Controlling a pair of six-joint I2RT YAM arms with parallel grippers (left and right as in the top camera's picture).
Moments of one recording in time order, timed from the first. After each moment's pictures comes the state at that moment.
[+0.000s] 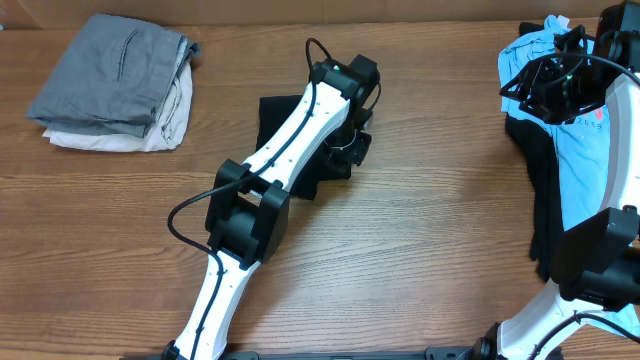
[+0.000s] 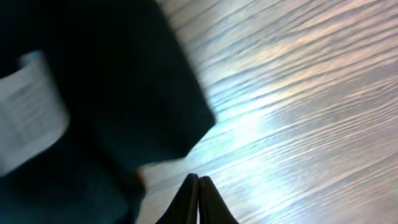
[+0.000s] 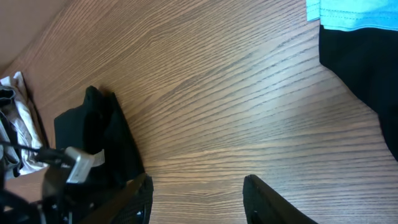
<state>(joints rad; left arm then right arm) -0.56 2.43 2.25 -1.45 0.14 -0.15 -0.28 1.94 1.96 -1.29 -0.46 0.18</state>
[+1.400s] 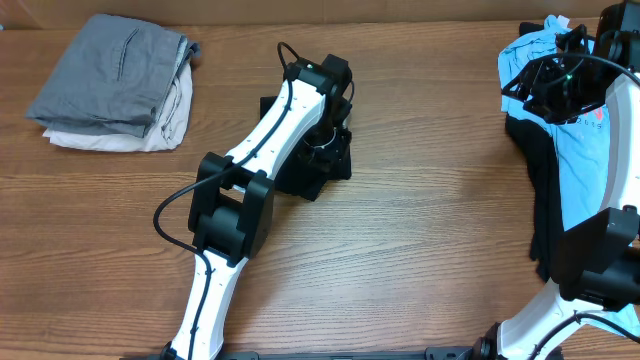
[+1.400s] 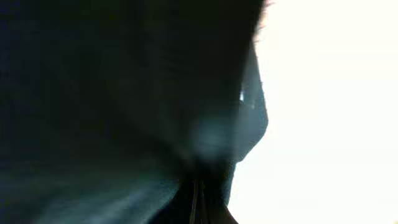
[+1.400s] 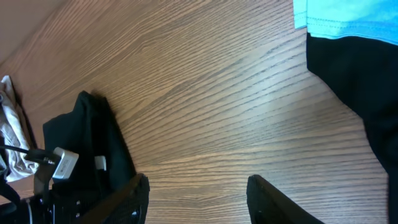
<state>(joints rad) -0.48 2.38 2.10 -1.37 0.23 -0.18 -0.28 1.94 1.96 -1.28 -0.42 0.17</state>
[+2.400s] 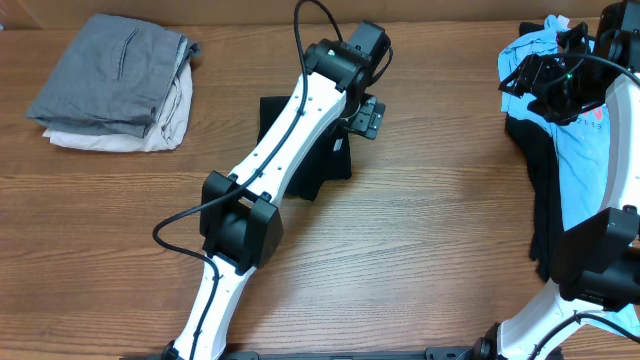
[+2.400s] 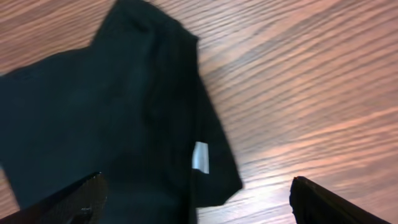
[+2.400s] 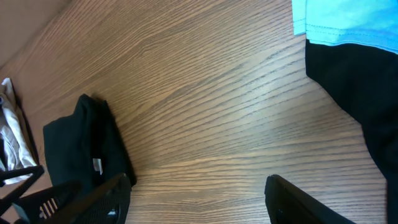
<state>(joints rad) -0.57 2.37 2.39 -1.33 -0.09 -0.24 -0.28 1.94 1.96 -1.26 -0.42 0.17</state>
